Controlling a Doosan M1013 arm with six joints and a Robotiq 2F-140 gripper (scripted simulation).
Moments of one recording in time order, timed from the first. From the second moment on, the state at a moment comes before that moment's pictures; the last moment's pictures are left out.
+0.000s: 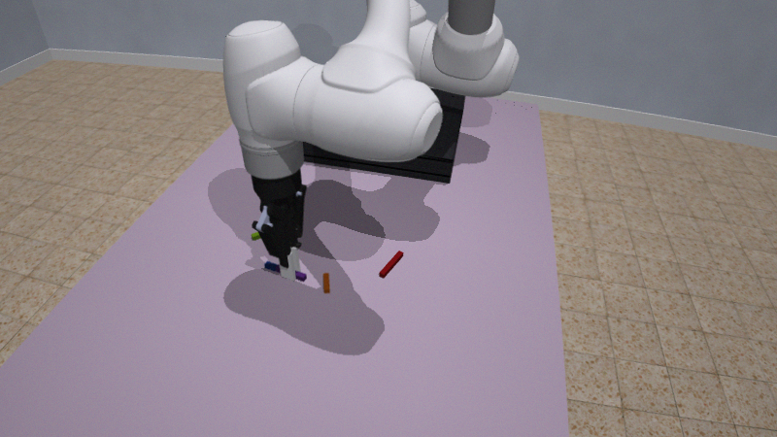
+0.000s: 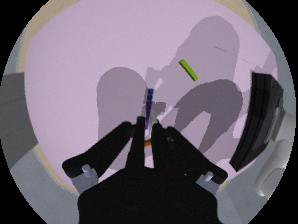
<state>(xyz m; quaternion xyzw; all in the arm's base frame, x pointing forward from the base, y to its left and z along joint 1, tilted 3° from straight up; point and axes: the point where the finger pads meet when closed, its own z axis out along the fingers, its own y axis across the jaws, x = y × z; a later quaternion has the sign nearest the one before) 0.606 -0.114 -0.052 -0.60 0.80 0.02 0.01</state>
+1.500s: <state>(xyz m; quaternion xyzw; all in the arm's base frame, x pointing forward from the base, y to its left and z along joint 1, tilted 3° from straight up) 0.606 -0.114 -0.053 -0.60 0.80 0.02 0.01</state>
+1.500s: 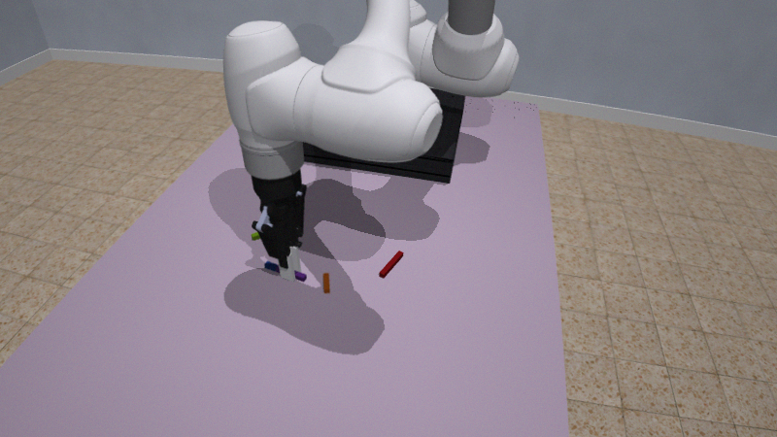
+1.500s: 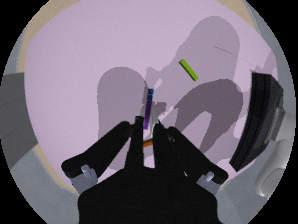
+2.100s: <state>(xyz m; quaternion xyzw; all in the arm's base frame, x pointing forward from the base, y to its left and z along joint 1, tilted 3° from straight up) 0.606 -0.114 -0.053 -0.60 0.80 0.02 0.01</state>
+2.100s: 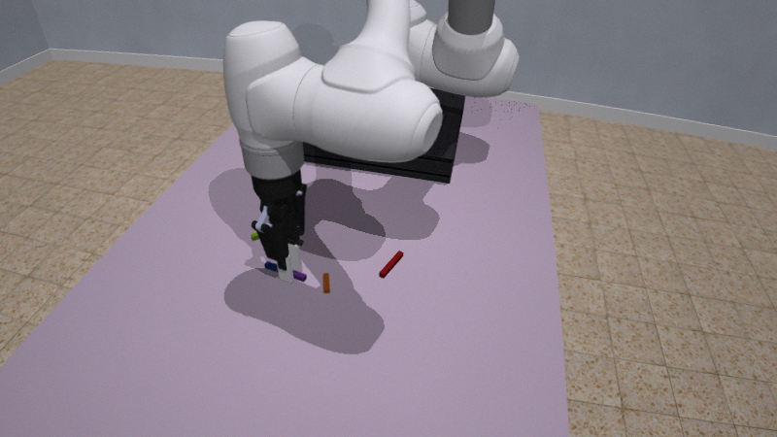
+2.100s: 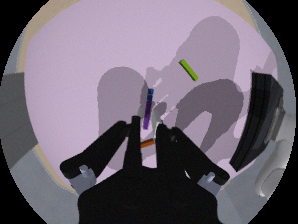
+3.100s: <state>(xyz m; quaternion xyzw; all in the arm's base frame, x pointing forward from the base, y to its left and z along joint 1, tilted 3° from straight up) 0.607 -0.119 0.035 -0.60 0.80 0.02 0.01</state>
